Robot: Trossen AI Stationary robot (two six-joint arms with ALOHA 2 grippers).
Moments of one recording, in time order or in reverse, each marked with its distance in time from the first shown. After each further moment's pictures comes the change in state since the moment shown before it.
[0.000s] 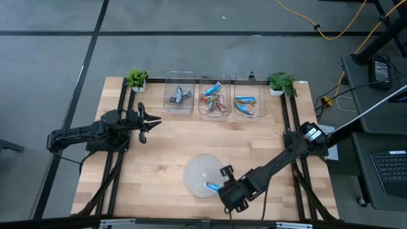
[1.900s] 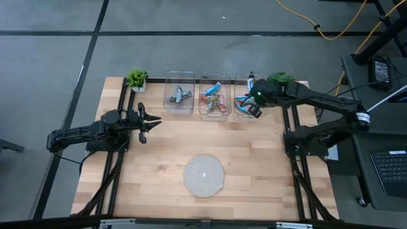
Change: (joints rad) left arm 0.000 0.000 0.000 0.000 0.000 0.000; right arm -0.999 -0.750 -0.354 -0.284 0.183 -0.018
